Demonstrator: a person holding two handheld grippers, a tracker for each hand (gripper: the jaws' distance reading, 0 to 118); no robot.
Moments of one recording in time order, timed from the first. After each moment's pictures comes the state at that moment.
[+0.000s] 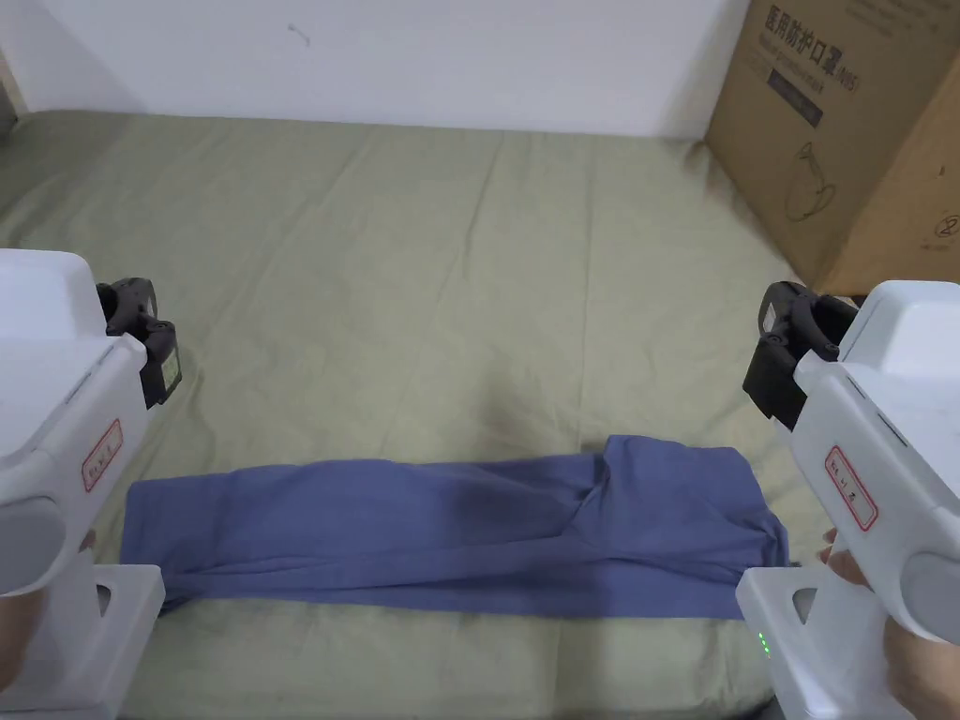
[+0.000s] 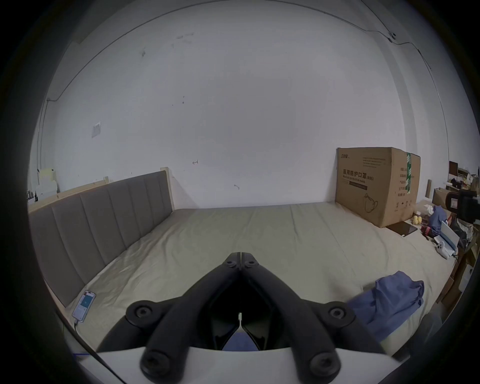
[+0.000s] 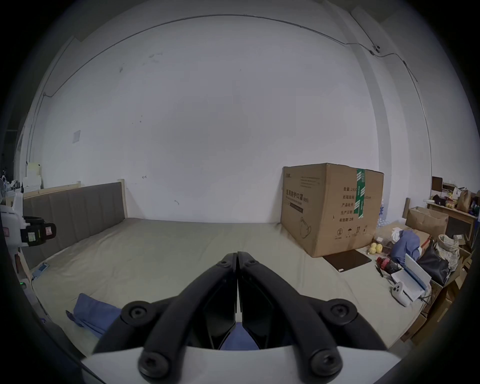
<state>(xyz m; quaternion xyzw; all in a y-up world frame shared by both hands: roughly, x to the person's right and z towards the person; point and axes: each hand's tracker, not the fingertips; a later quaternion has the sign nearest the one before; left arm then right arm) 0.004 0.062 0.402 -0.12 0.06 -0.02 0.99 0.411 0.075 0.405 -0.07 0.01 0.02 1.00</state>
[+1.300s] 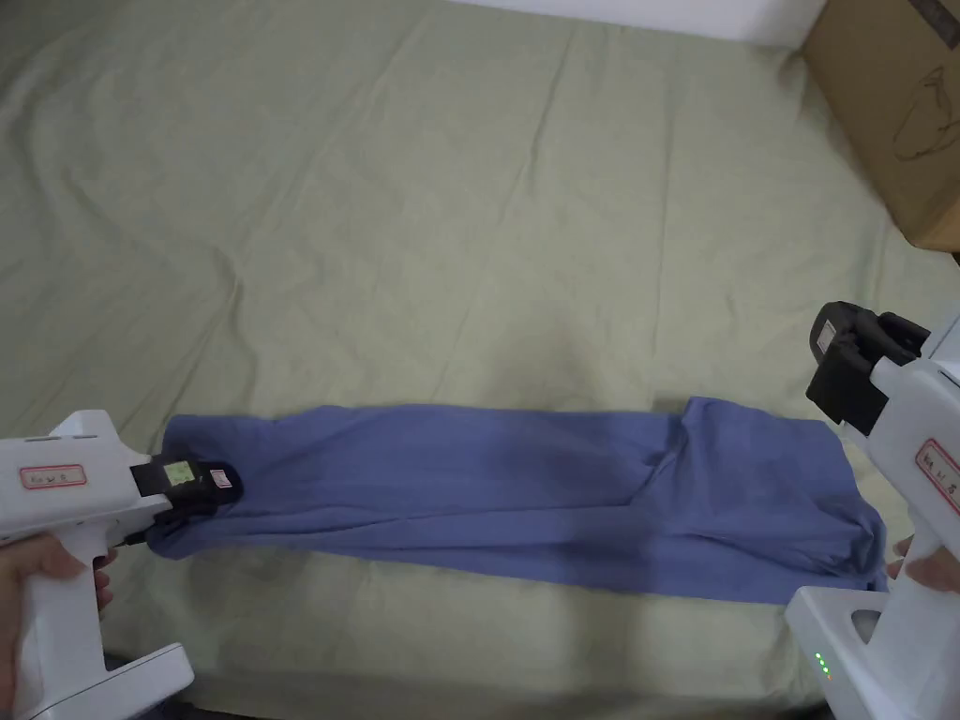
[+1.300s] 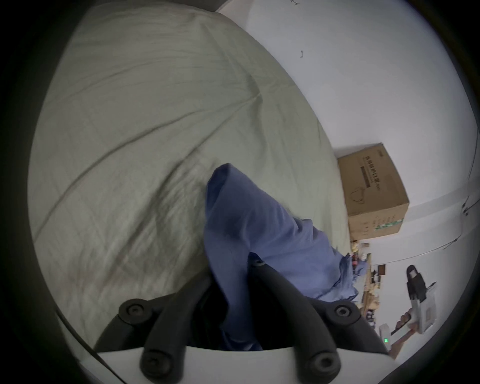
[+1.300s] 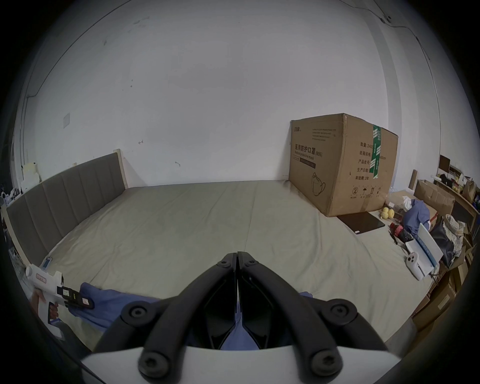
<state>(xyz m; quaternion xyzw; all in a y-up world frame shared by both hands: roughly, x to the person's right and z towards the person) -0.126 -0.135 0.346 -0.47 -0.02 0.39 0.79 0.373 0.048 0.351 -0.19 0.02 0.01 0.98</state>
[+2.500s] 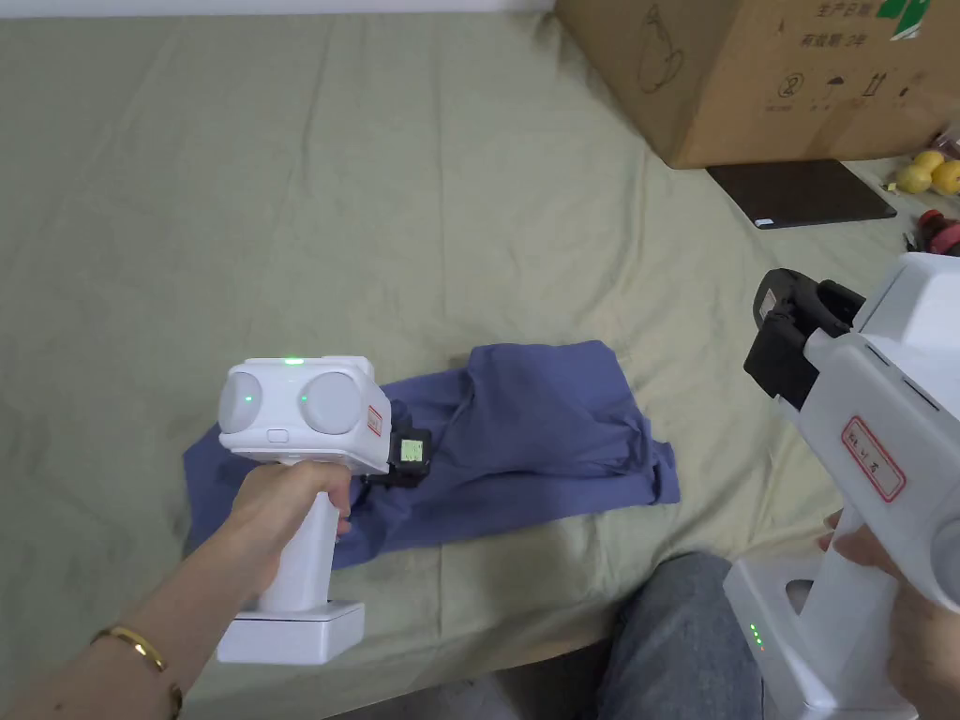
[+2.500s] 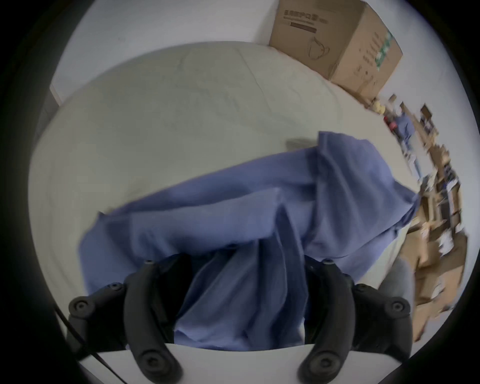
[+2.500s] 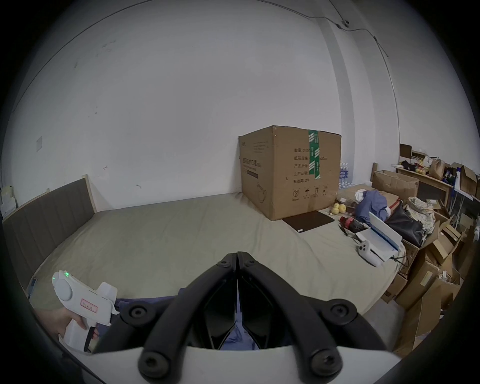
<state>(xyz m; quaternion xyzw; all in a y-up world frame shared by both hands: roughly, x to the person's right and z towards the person) 0.213 -0.111 0.274 -0.56 -0.16 0.04 0.81 0.477 0.062 0.447 -0.15 -0.10 -0.03 0.98</state>
